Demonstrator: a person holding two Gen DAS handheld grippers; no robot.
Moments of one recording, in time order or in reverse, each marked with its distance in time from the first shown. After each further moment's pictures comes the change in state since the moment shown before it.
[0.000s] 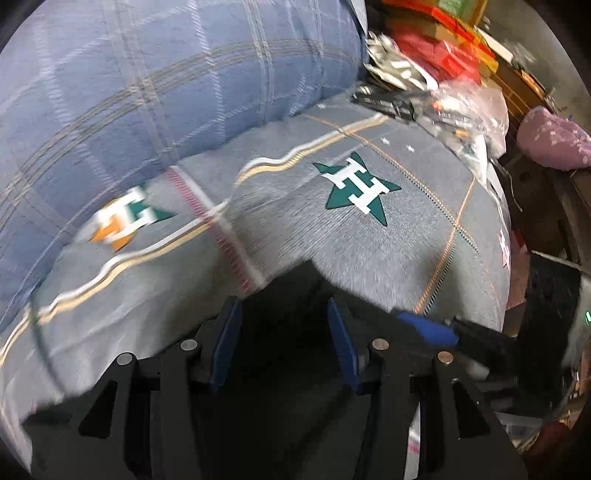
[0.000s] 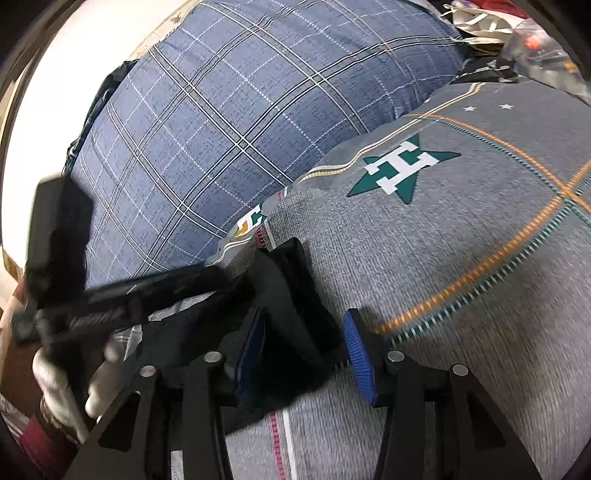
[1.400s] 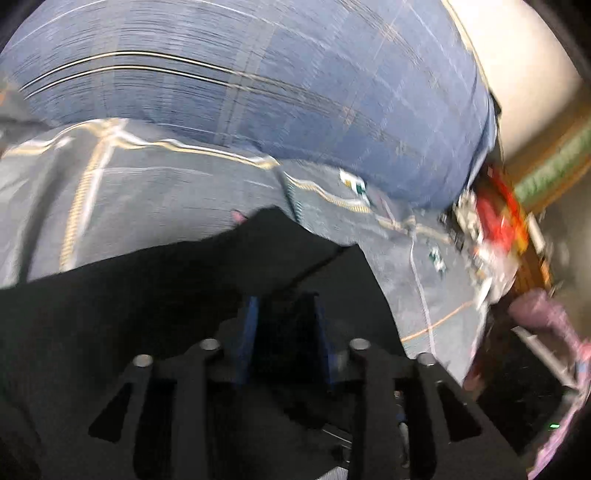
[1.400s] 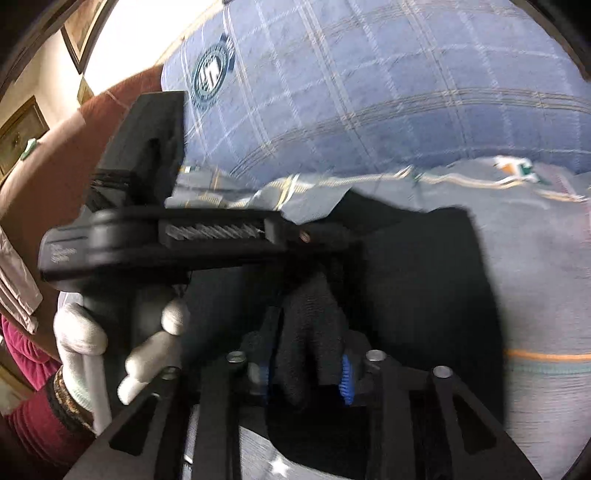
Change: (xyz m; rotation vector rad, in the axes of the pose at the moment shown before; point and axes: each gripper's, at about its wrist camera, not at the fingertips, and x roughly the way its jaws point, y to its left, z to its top) left arm -0.139 0.202 -0.208 -0.691 -0.287 -0.064; right arm 0.087 0.260 -0.127 -0.515 0.299 0.223
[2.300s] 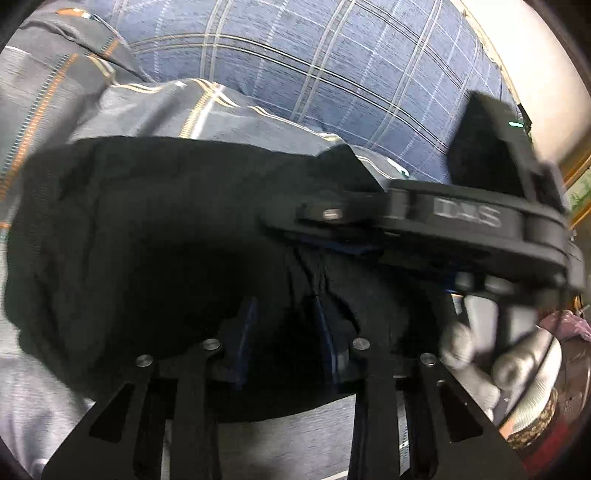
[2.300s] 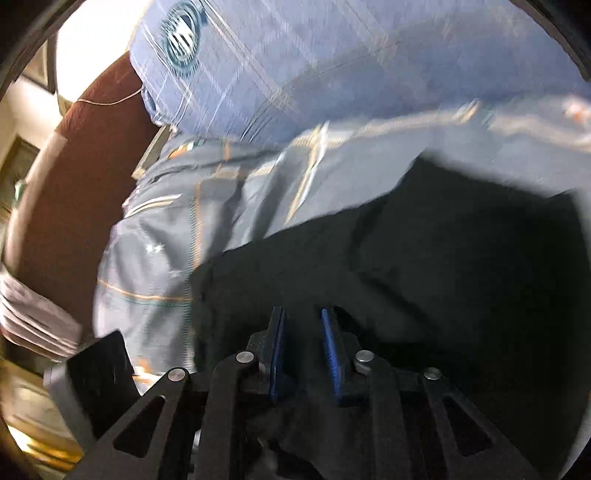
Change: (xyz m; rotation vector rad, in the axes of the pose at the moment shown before) left arm -0.042 0.020 -0.084 -0.082 -0.079 0.196; right arm 0.084 0.000 0.052 0.216 0.325 0.234
